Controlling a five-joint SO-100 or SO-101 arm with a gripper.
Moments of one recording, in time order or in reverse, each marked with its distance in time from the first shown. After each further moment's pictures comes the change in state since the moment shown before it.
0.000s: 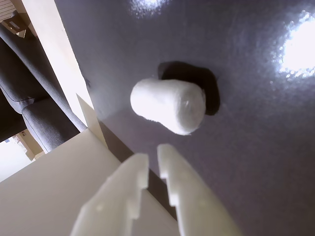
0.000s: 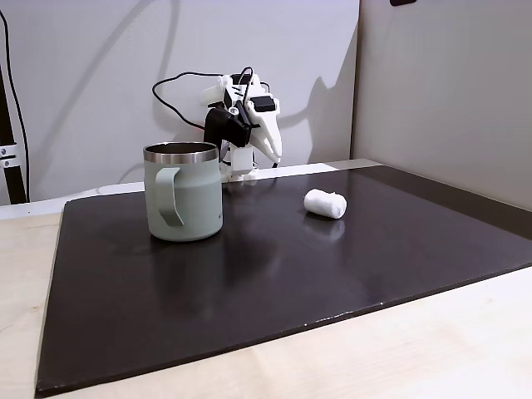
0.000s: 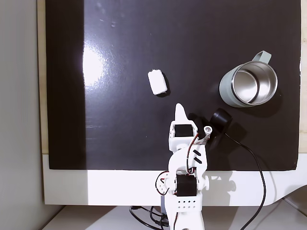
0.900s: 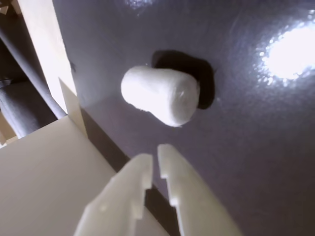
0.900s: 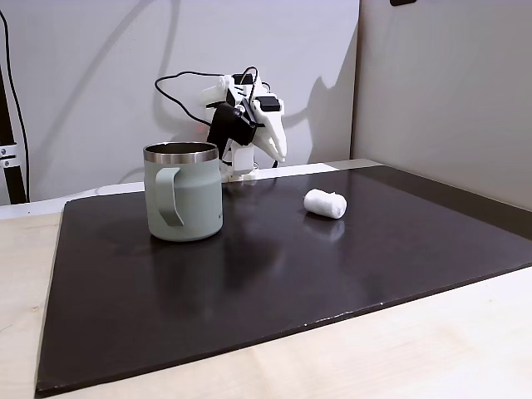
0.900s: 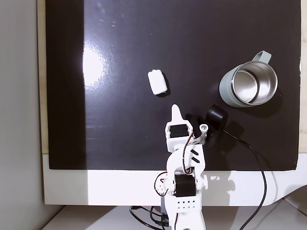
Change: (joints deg) arm -3.0 0.0 -1.1 1.6 -6.0
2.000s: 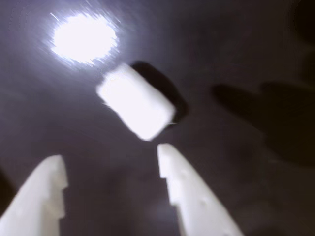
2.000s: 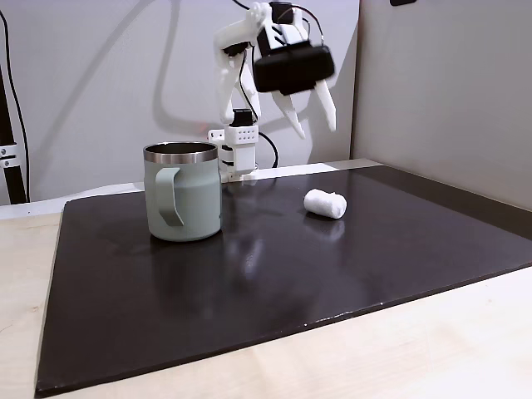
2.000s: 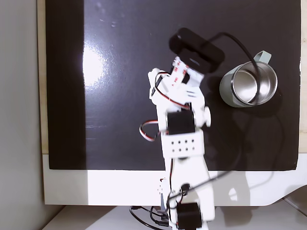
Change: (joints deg) arm -3.4 -78.5 -74.6 25.8 -56.2
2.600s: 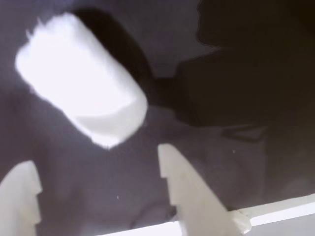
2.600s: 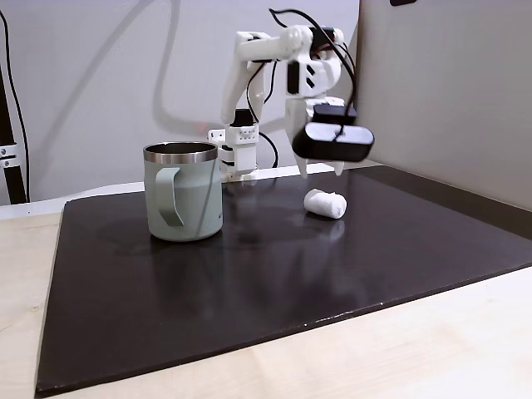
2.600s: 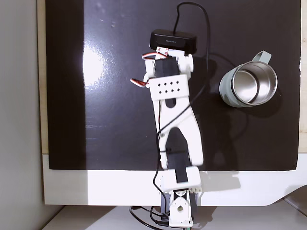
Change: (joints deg) arm -1.8 -37.7 -32.4 21.2 -12.9
